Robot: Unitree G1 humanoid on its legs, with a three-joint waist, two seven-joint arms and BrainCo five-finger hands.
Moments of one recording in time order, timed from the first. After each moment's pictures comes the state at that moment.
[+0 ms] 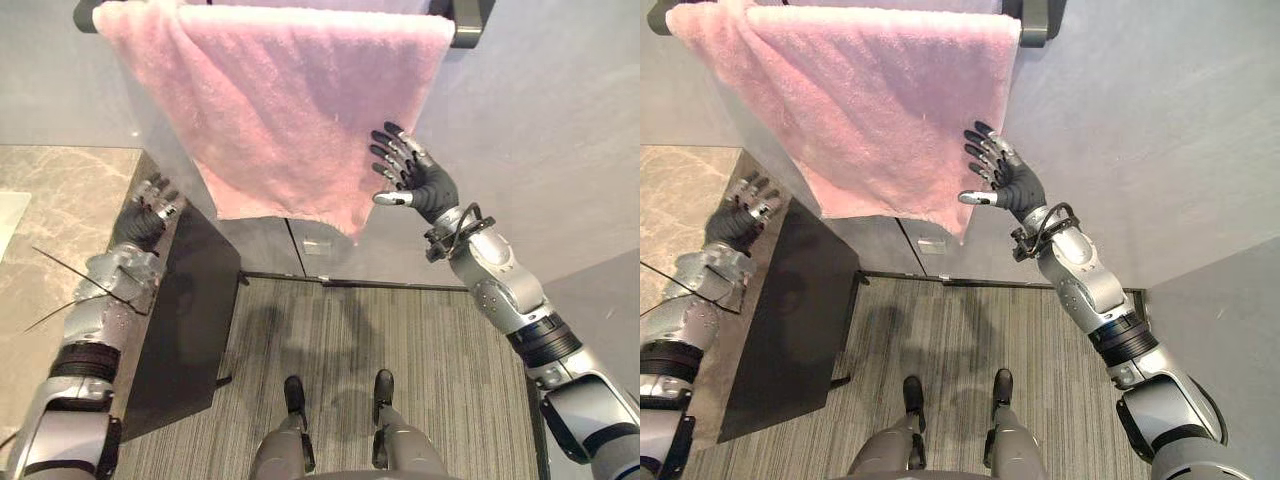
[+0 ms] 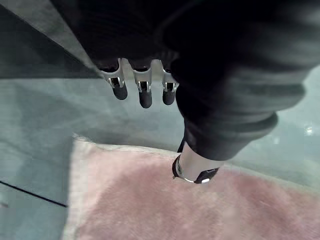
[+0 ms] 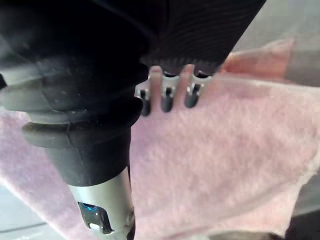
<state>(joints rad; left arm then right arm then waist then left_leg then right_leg) -0.44 0.69 -0.04 0.59 -0.83 -0.08 -0.21 -0.62 -0.53 0.35 0.13 0.79 -0.09 0.11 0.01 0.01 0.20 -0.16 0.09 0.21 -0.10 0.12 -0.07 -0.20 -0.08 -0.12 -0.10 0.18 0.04</state>
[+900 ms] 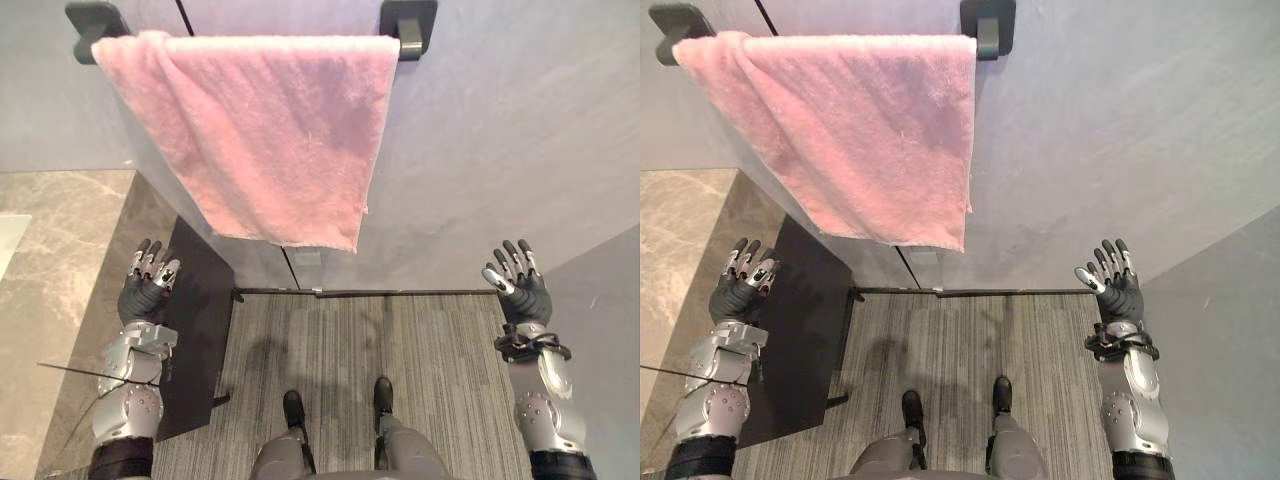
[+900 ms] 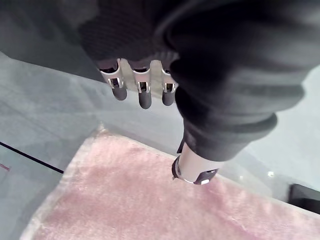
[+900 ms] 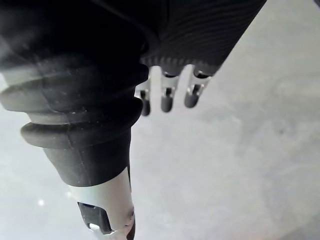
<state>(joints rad) 0.04 0.33 0.33 0.15 -0.75 -0.11 -0.17 0.09 -0.22 -0.21 -0.02 0.69 -0.11 0.04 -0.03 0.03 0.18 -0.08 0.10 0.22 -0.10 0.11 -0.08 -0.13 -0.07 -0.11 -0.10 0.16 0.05</state>
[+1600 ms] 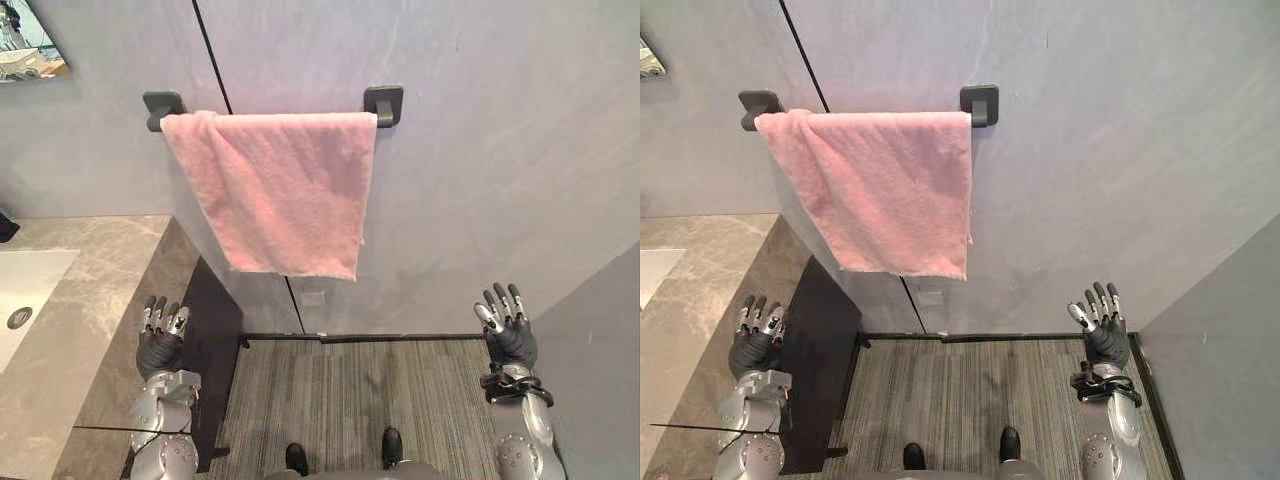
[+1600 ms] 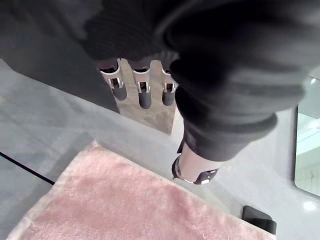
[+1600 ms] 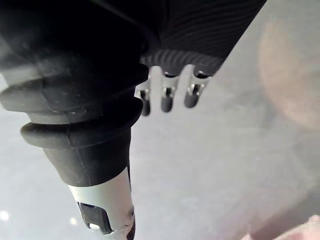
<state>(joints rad) 0.20 0.06 0.36 0.11 -0.62 -0.14 -0.06 0.24 -0.04 -0.20 -0.06 0.66 -0.11 0.04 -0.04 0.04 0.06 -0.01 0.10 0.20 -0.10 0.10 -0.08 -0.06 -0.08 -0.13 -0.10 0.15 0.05</state>
